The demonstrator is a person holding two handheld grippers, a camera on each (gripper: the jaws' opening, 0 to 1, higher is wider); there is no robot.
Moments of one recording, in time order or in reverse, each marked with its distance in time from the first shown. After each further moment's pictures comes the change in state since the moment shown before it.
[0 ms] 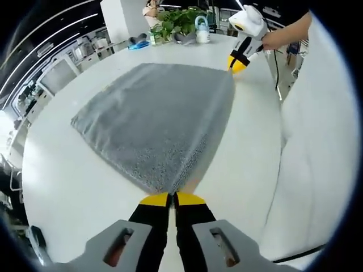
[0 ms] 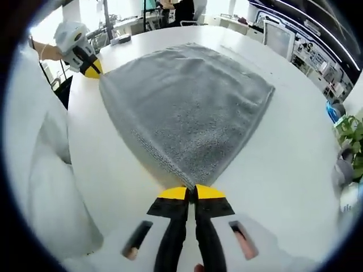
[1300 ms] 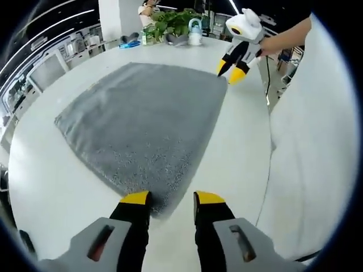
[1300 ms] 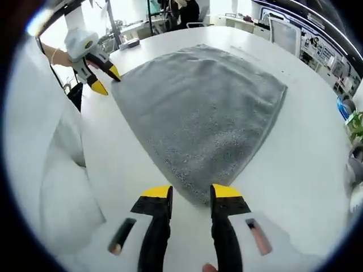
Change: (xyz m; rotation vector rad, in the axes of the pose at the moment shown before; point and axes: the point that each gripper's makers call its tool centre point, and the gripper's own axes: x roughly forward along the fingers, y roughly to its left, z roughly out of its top) left arm 0.014 -0.023 0.000 0.012 -0.010 -0.121; right arm 0.008 0.023 -0.006 -0.036 0.017 0.108
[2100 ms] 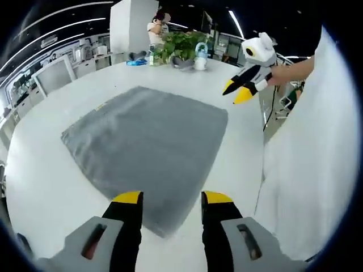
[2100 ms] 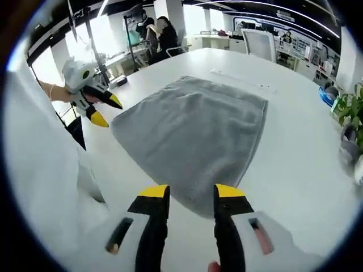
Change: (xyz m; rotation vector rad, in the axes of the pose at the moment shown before) left arm -0.018 -0.004 0.037 -0.060 -0.115 -0.064; right arm -0.034 0.012 0.043 0.173 -0.180 -0.020
